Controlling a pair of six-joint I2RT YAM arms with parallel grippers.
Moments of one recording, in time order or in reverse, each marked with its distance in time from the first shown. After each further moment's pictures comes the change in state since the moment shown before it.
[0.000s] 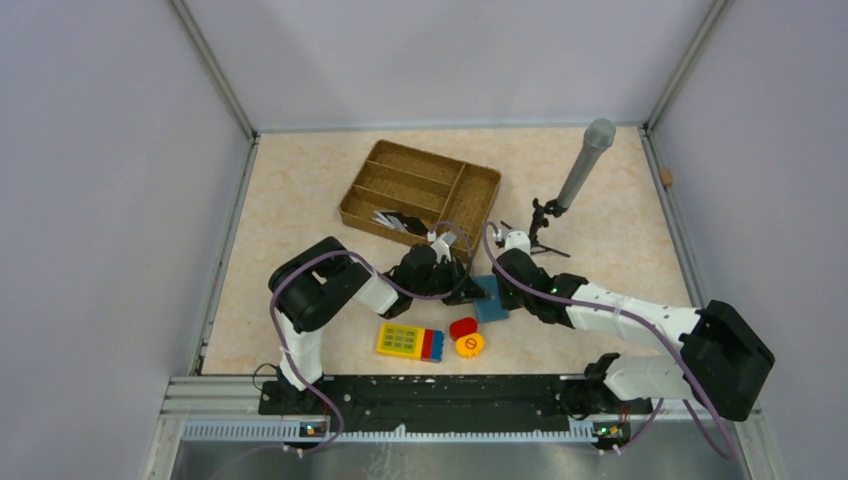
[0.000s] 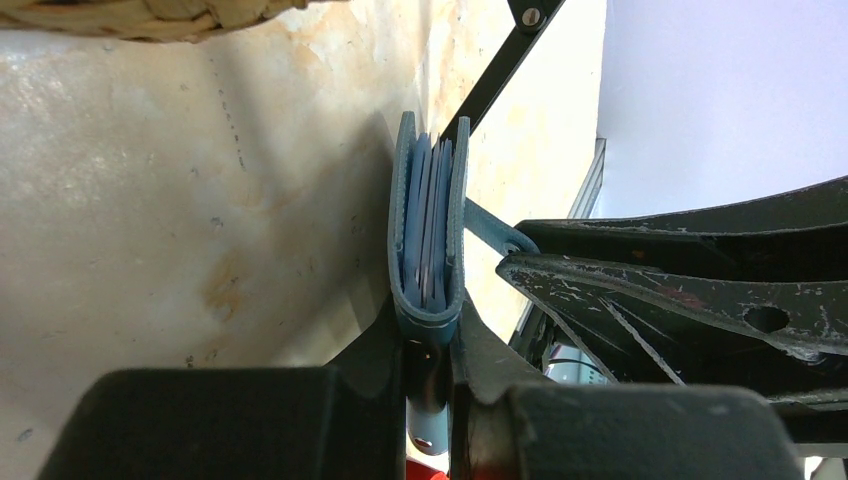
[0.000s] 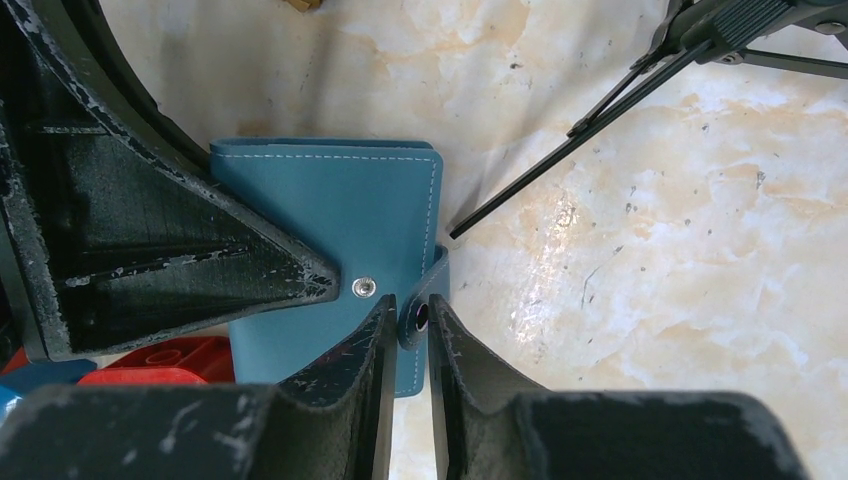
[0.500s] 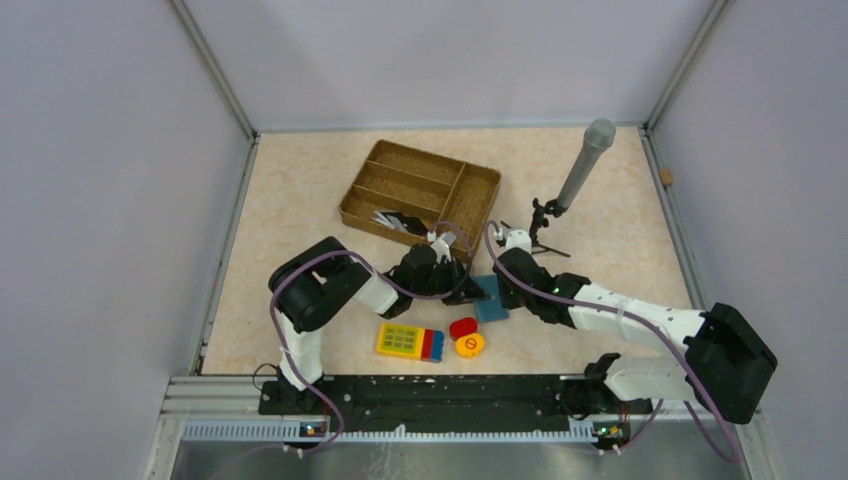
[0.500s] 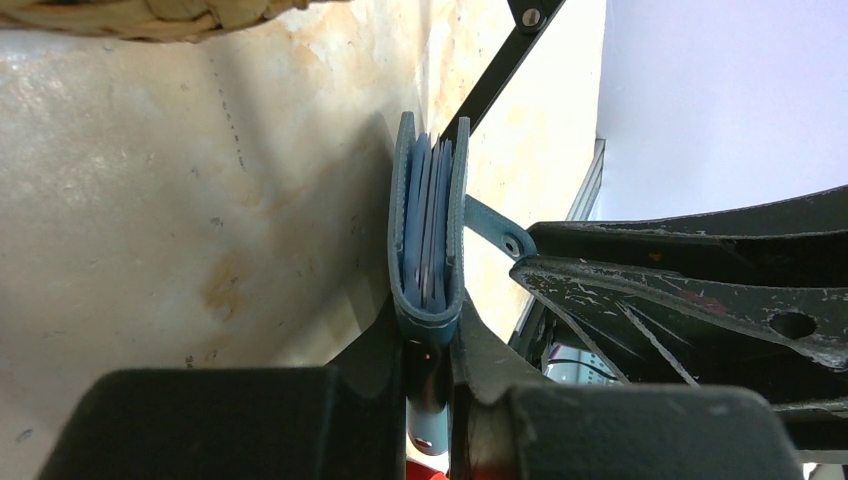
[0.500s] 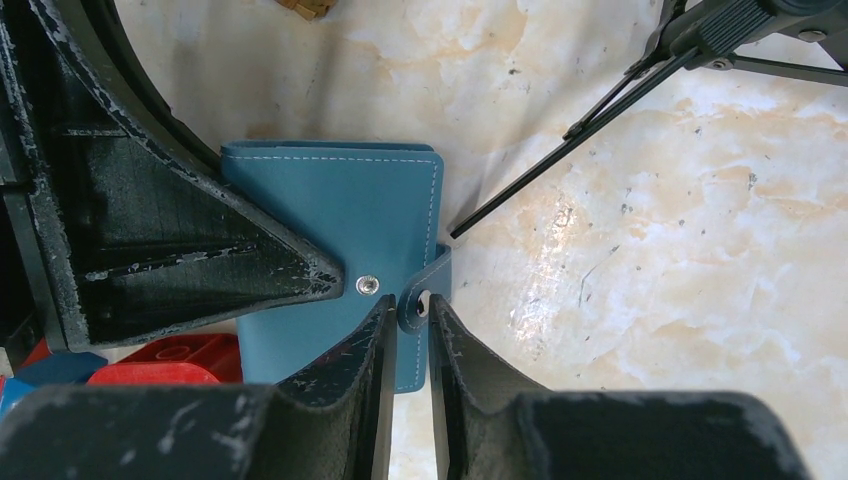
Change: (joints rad) left arm 0.000 0.000 0.000 0.000 0.001 -0.003; right arm 0.000 -0.019 0.006 -0.016 0.000 0.000
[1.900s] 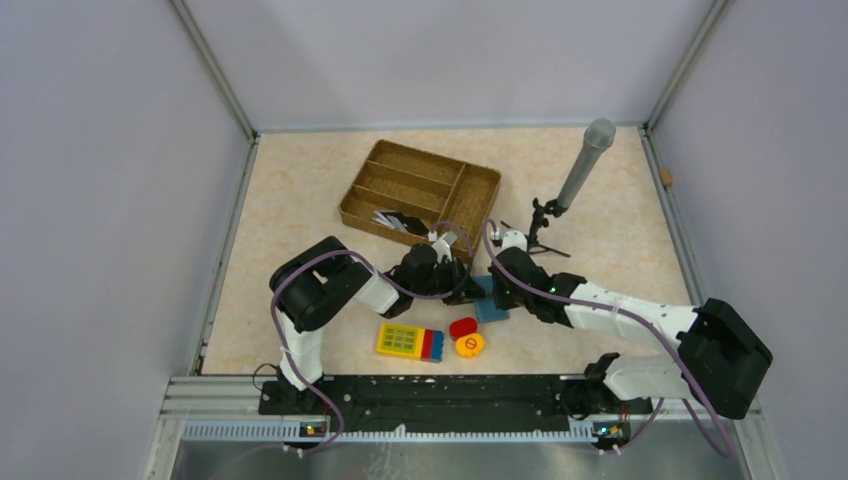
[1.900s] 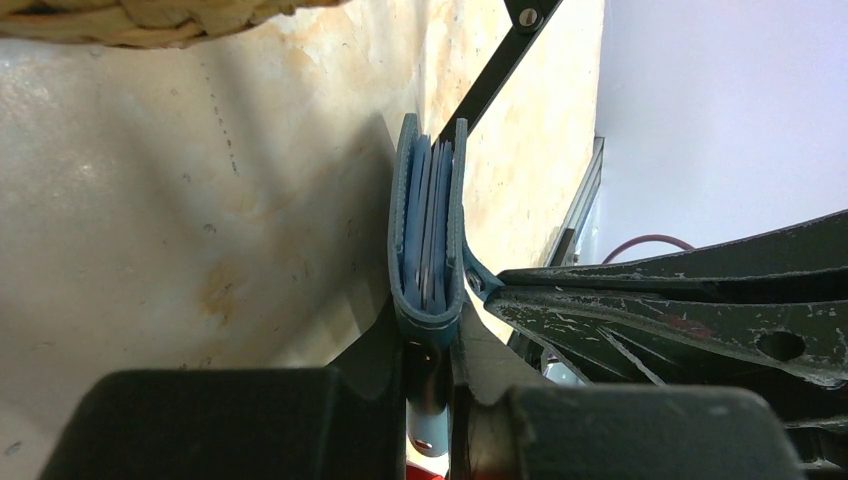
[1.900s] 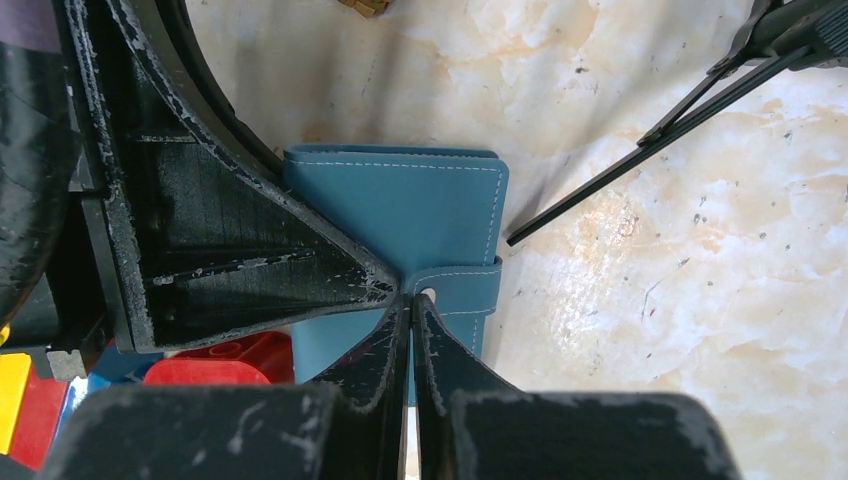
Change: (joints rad) left arm 0.000 0.006 0.006 0.000 0.010 0.002; right arm 0.000 0.031 -0.003 0.058 -0.078 0.039
